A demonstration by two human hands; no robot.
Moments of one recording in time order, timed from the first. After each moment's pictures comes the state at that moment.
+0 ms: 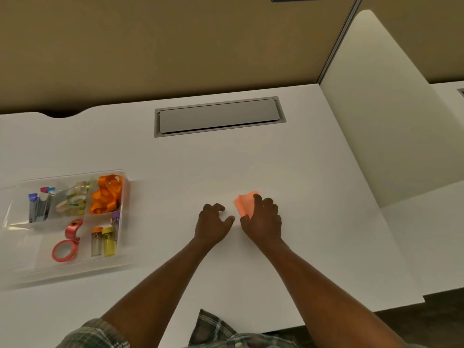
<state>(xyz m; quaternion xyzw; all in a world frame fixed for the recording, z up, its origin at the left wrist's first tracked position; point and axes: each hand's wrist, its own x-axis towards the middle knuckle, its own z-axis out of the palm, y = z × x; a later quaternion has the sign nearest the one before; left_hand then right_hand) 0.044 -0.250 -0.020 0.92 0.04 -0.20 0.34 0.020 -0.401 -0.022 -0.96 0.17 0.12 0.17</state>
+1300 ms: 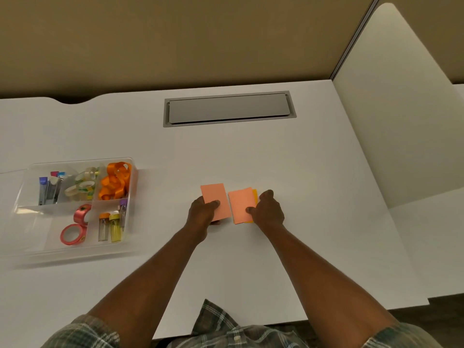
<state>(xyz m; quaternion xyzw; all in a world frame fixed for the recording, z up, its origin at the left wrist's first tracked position) 0.052 -0.223 -0.007 0.67 0.30 -0.23 0.64 0.047 -0.399 -0.030 -0.89 0.30 0.19 0.30</state>
